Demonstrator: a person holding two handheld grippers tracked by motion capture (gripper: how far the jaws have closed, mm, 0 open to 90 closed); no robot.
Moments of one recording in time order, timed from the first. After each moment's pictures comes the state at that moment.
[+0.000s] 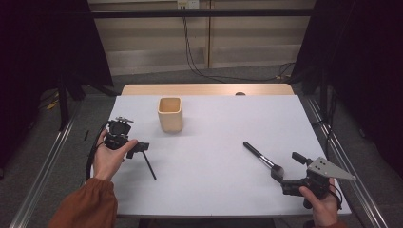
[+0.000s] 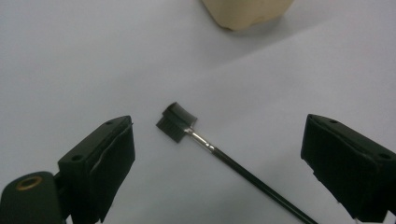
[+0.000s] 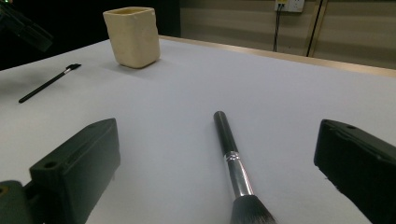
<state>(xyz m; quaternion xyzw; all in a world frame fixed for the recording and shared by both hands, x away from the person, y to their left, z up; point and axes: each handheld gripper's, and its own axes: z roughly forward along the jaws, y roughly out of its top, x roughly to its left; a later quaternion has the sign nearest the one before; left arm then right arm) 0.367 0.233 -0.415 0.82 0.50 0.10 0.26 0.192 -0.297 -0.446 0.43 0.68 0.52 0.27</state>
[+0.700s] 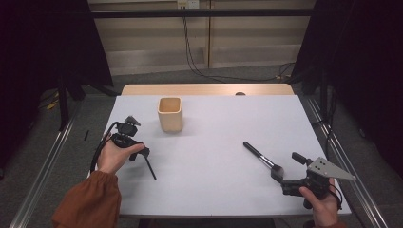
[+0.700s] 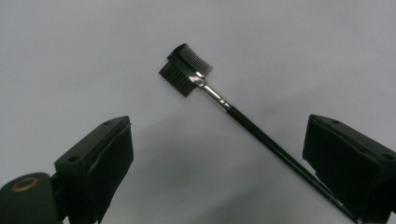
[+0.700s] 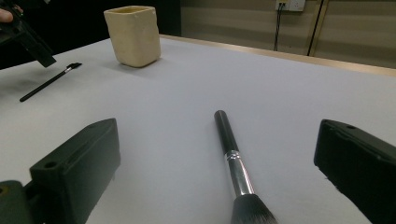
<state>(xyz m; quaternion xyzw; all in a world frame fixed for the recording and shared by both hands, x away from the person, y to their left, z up) 0.383 0.219 -0.429 0.82 0.55 0.06 0.13 0.192 -0.297 -0.446 0.43 0.69 0.52 0.27</state>
